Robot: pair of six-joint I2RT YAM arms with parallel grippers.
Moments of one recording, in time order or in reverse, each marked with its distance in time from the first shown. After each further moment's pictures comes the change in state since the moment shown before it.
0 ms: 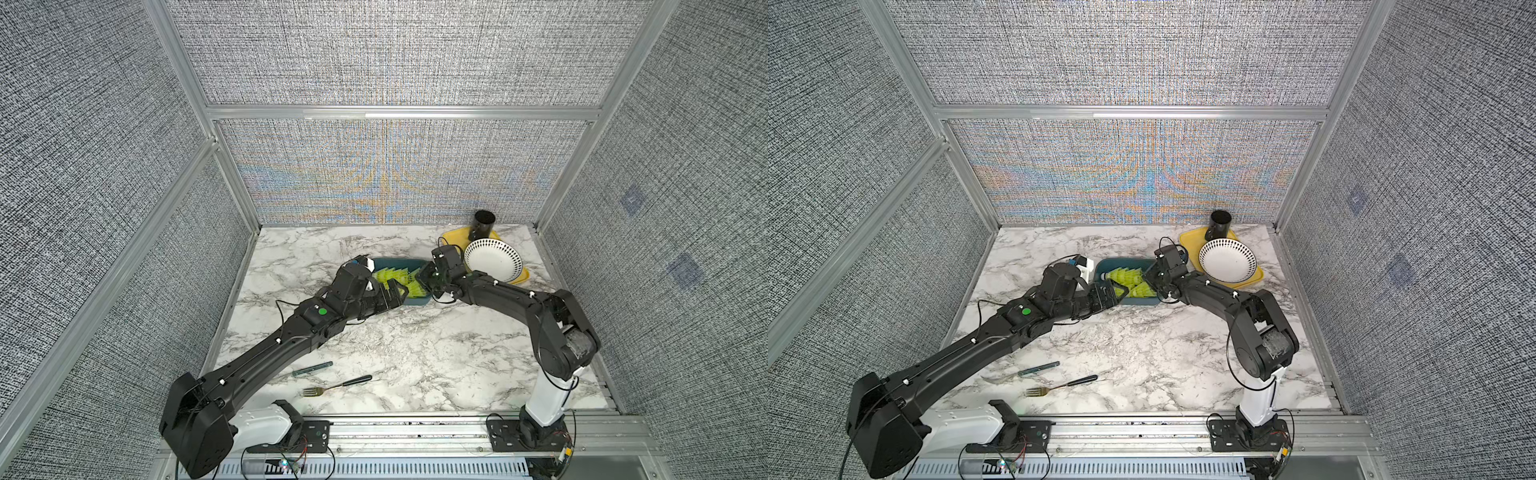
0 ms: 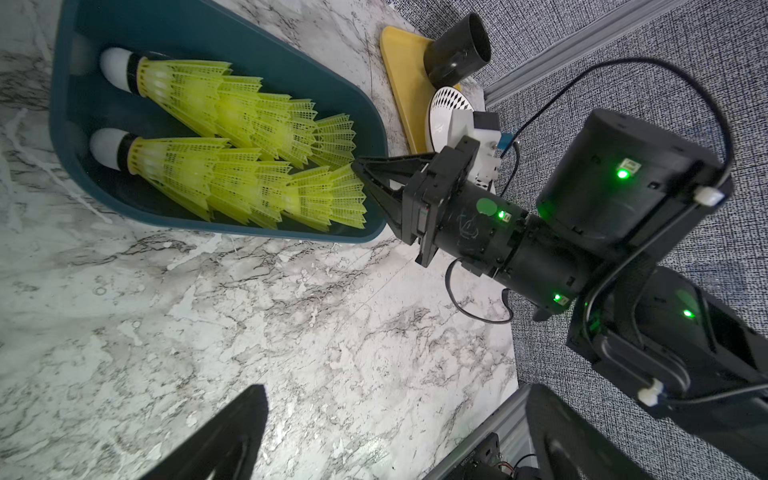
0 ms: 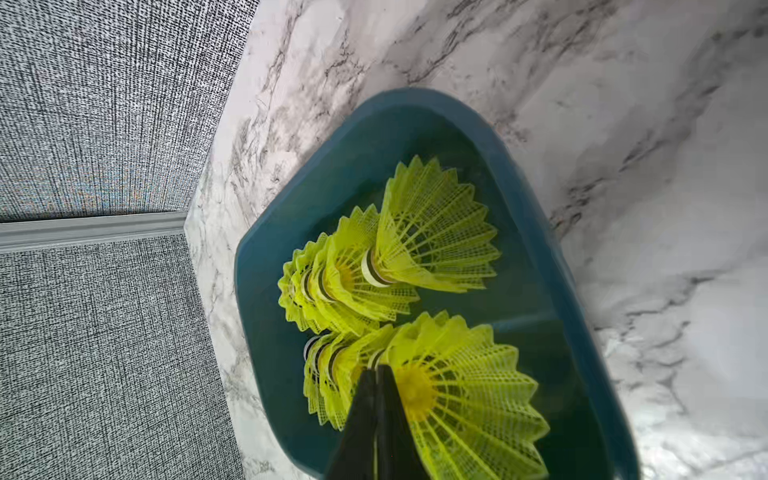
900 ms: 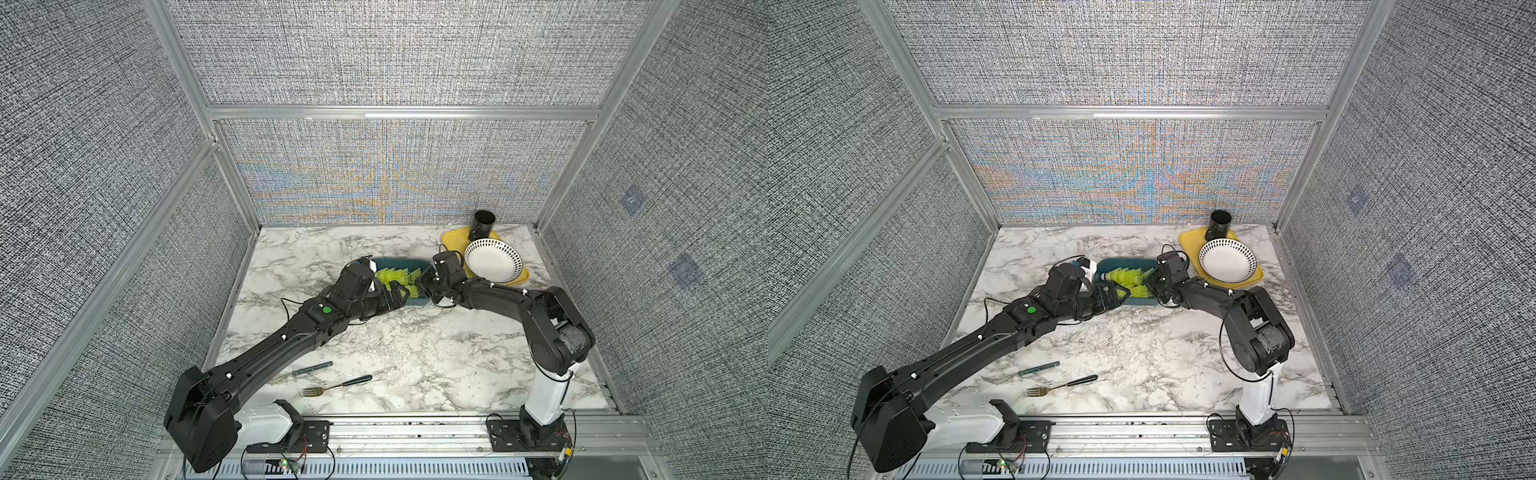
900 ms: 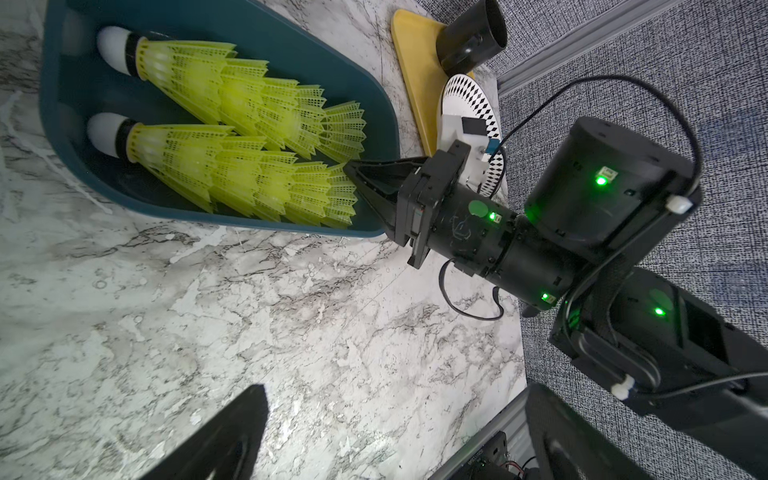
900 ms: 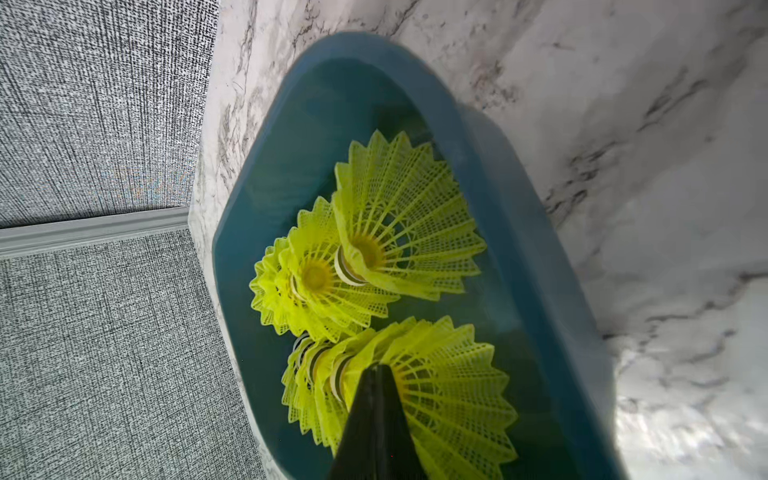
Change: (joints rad) left arm -0.006 0.037 0.000 0.000 0.001 0.000; right arm -0.017 0.037 -0.066 0.113 -0.077 0.061
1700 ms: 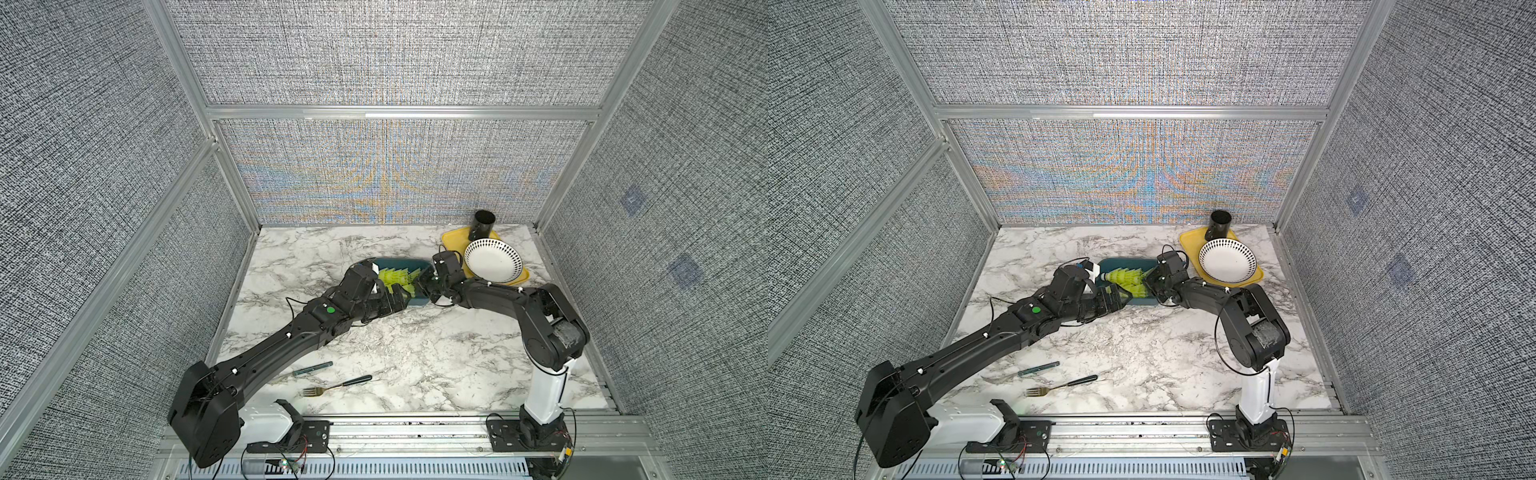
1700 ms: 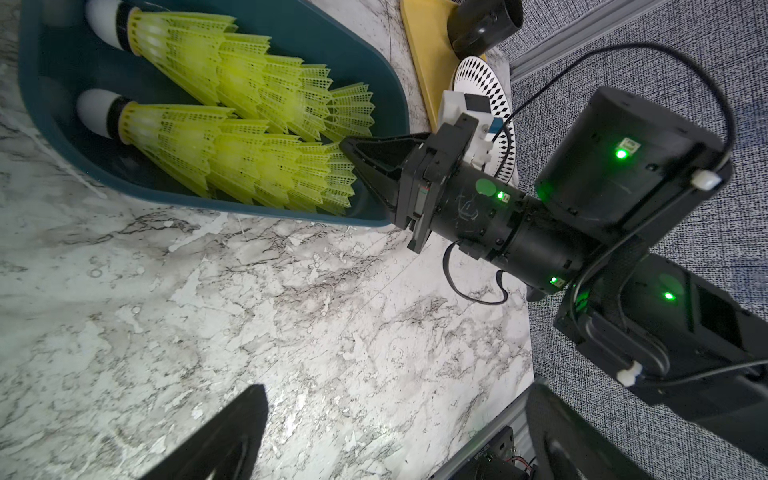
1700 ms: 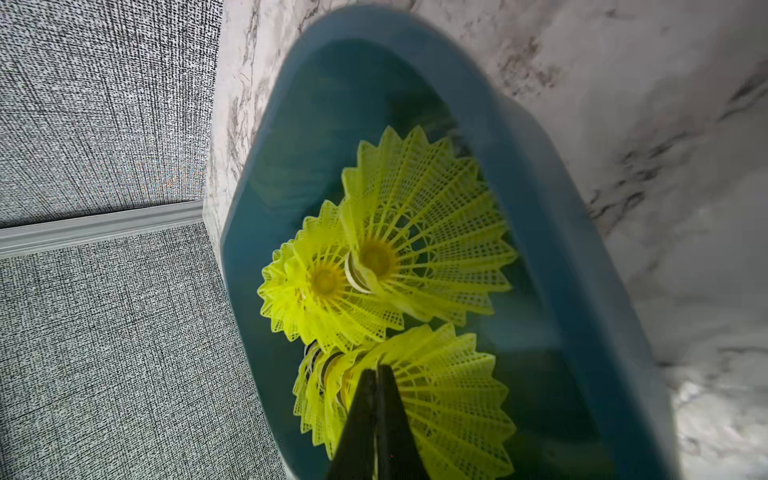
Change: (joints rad) left arm -0.010 0.022 -0.007 0.000 0.002 -0.002; right arm -0.003 0.039 0.024 0.040 -0.050 0.011
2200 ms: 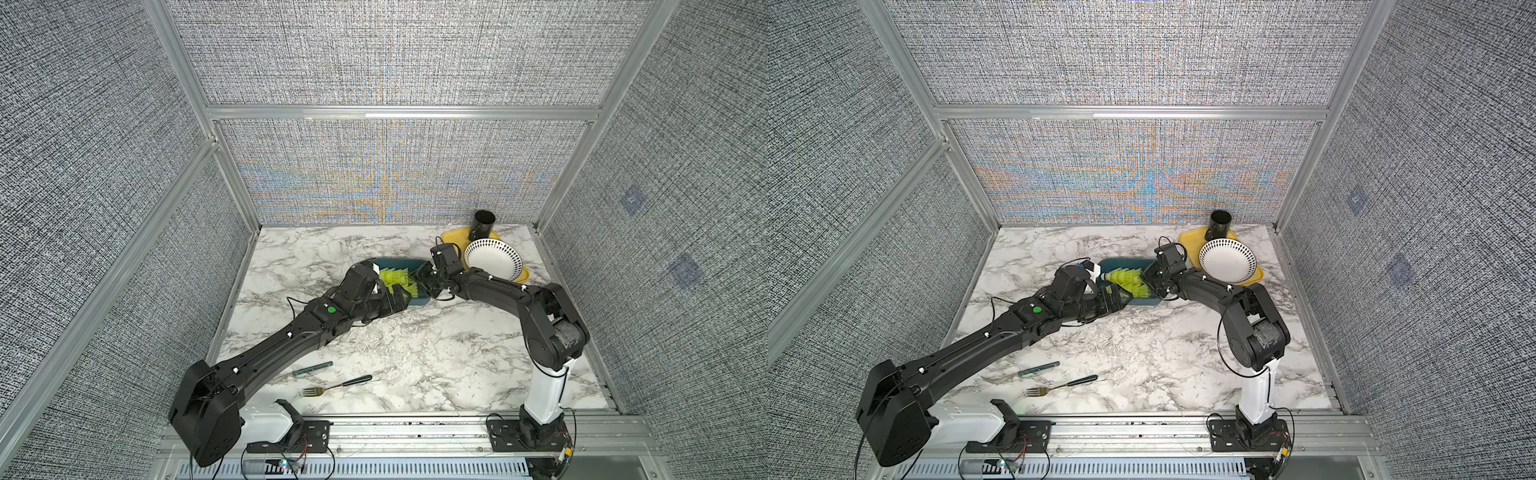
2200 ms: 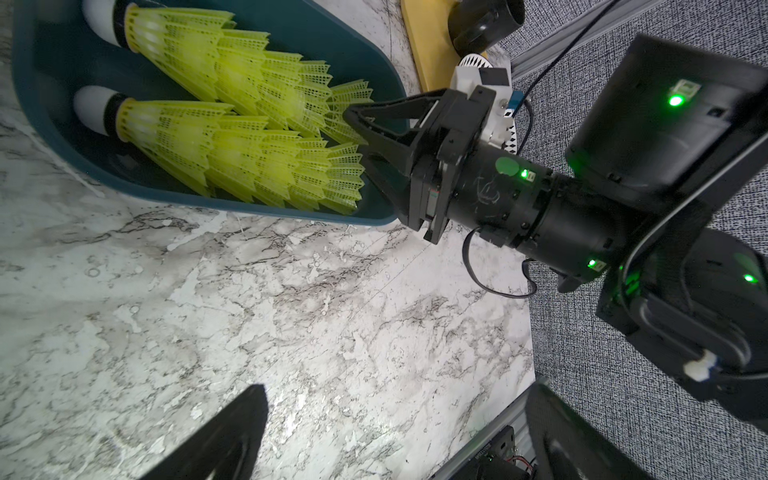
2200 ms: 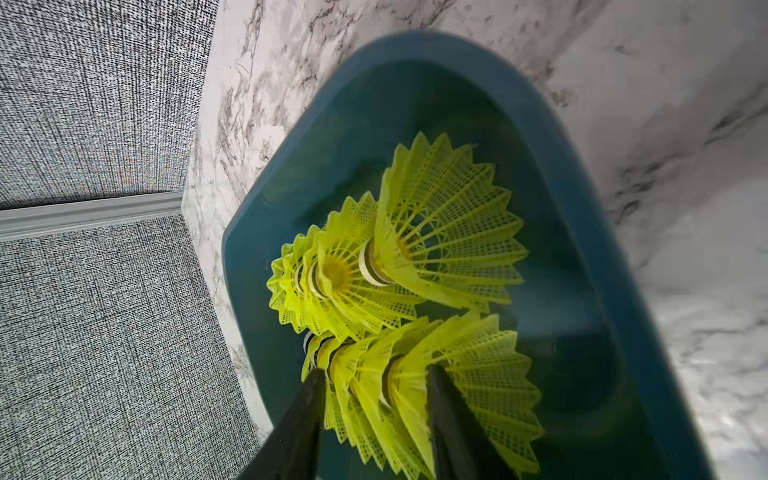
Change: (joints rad) left arm -0.003 0.003 0.002 0.000 -0.002 0.000; right arm 0.002 0.000 0.119 -0.198 0.016 -0.068
